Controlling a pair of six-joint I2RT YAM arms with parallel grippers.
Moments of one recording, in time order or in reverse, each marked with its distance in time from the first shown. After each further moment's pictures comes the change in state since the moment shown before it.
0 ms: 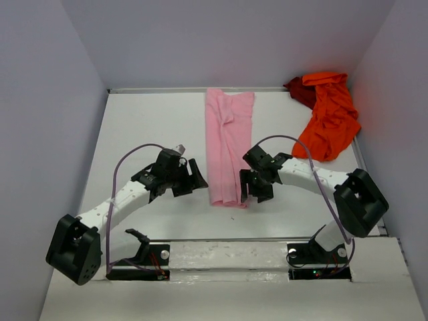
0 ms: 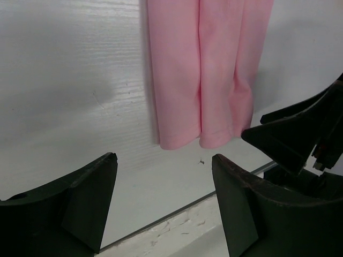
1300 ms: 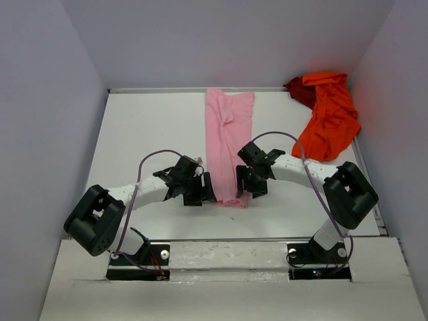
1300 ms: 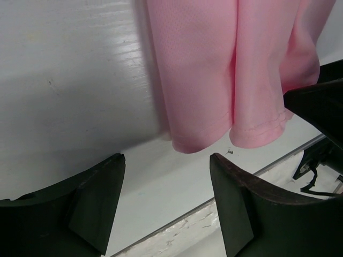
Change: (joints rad) left arm -0.118 0.246 -0.032 0.114 0.059 0.030; right arm 0.000 0.118 0.070 0.045 0.045 0.015
